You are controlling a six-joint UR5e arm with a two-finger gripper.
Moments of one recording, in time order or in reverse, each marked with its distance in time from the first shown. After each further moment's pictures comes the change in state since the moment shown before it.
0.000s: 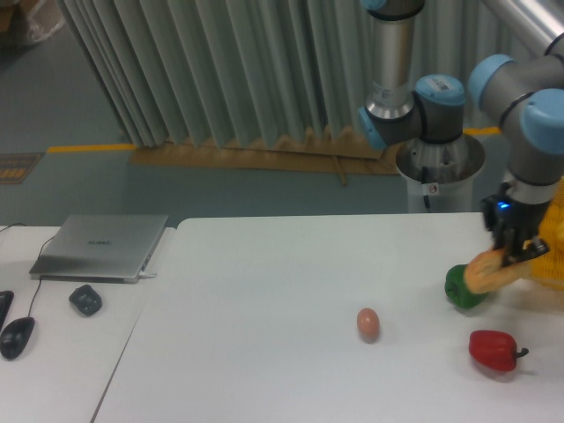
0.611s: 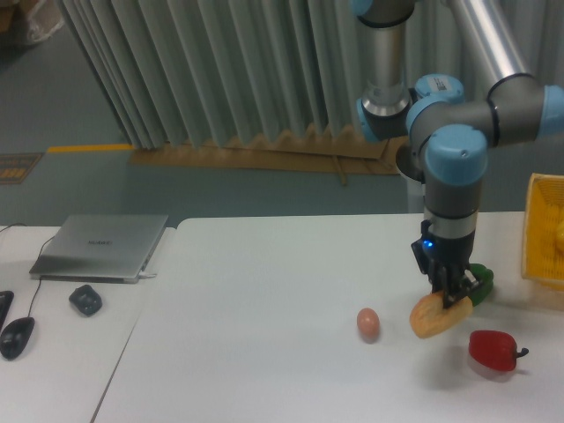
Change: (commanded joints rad) arm -0.118 -0.078 -0.014 0.171 0.124 -0.115
